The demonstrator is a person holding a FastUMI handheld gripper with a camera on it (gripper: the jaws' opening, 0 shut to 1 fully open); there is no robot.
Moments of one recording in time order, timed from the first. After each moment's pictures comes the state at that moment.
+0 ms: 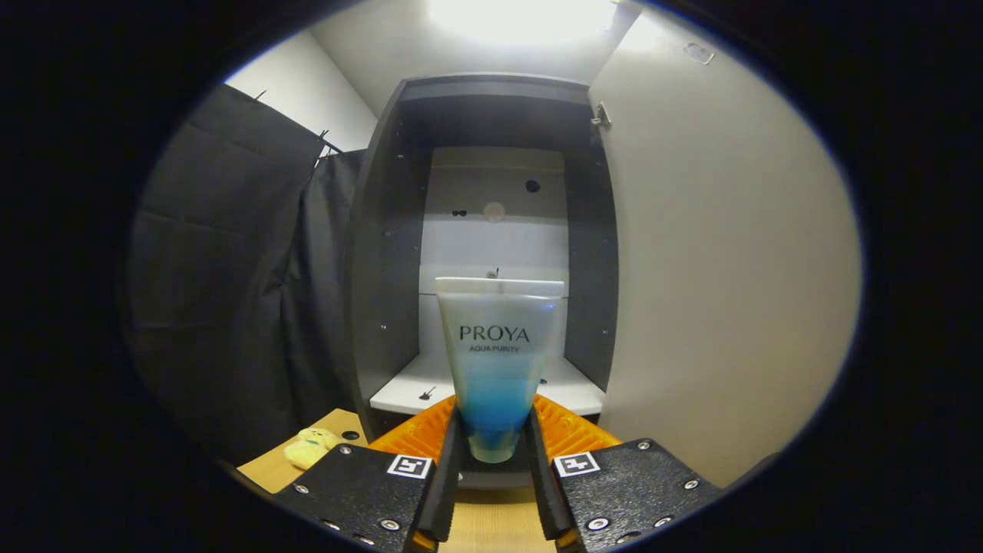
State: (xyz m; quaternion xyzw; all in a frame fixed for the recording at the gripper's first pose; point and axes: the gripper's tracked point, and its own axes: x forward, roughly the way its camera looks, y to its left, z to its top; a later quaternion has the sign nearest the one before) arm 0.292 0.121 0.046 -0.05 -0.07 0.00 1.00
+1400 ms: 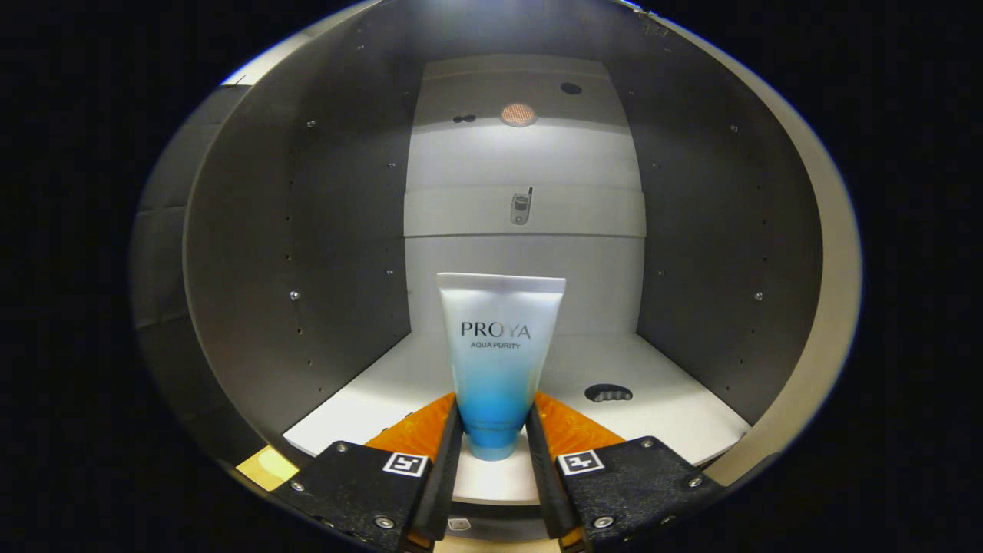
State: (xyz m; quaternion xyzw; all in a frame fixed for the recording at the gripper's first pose) arm 0.481 0.140 -0.019 -0.04 0.03 0.05 1.00
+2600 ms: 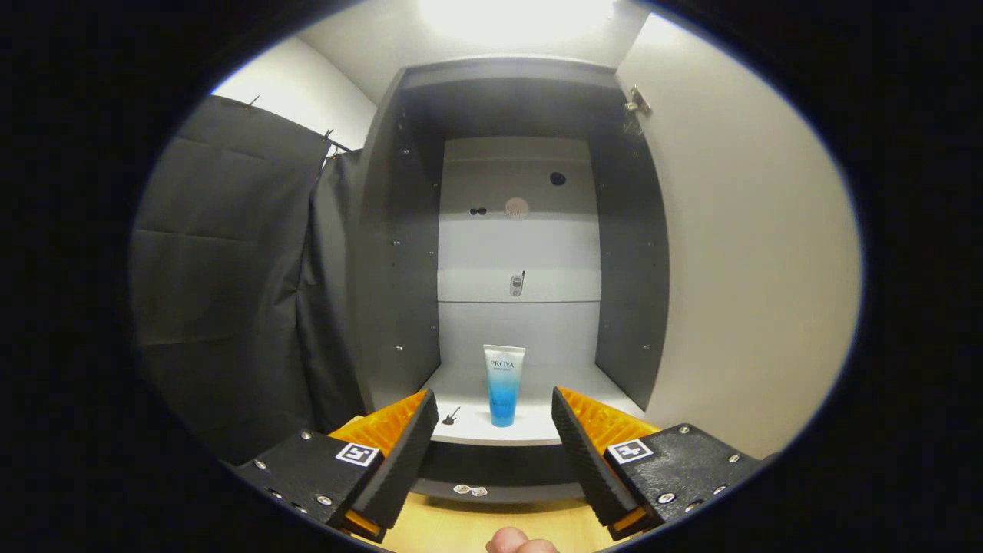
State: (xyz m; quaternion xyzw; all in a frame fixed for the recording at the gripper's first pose) arm 0.278 0.148 0.062 -0.04 -0.04 0.04 1.00
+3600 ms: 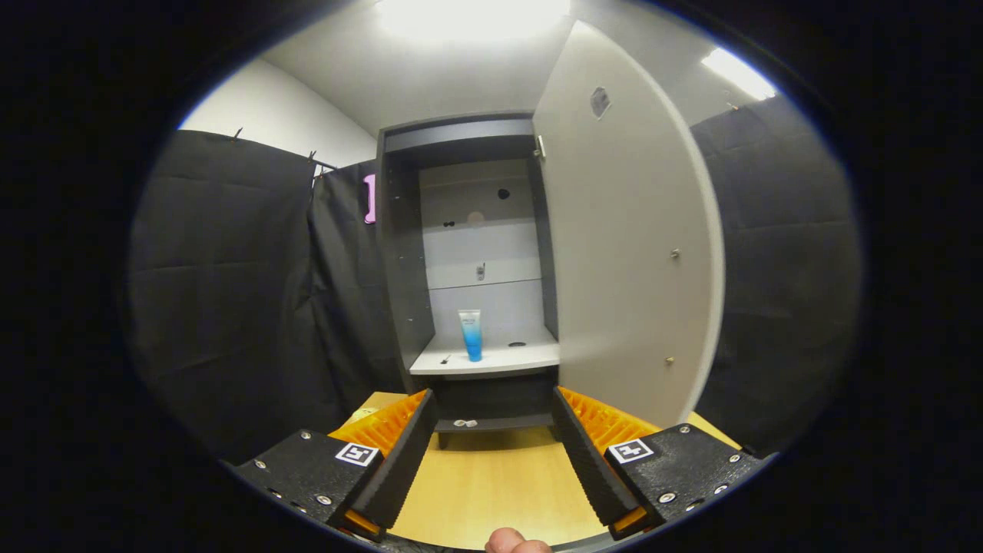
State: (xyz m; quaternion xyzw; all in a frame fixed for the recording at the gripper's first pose) arm 0.046 0.059 0.061 0.01 0.00 -0.01 1.00
